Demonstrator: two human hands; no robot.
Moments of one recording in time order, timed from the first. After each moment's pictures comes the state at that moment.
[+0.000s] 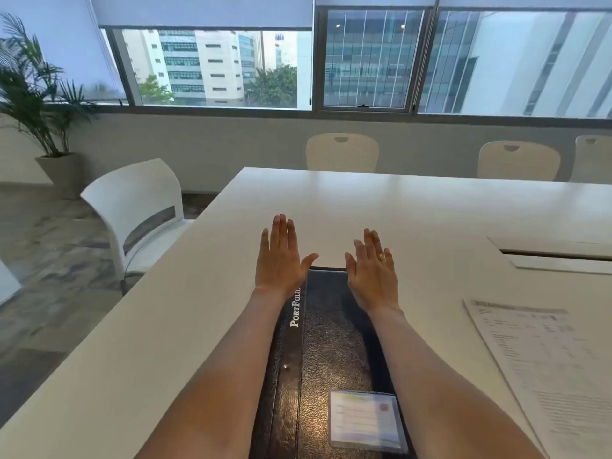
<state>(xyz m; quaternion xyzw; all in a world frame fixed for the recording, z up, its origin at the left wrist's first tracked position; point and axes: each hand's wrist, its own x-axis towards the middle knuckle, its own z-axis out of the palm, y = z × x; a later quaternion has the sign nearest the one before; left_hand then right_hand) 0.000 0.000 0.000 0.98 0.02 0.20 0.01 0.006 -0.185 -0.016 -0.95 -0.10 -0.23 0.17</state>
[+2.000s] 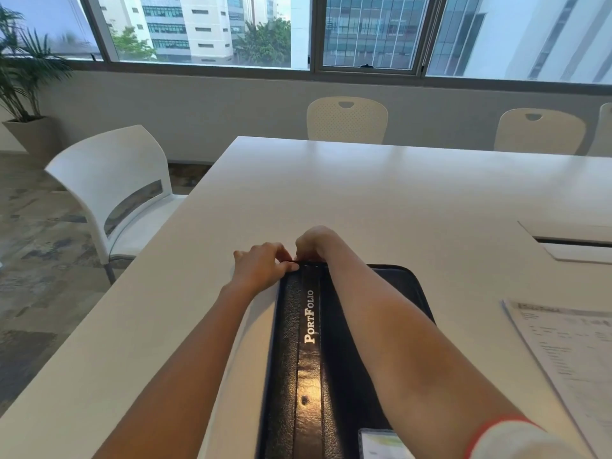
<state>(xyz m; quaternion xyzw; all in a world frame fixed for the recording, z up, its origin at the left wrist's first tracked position) 0.044 0.070 -0.029 0.97 0.02 0.04 0.22 0.109 -0.051 0.015 -0.94 -0.03 0.26 0.20</state>
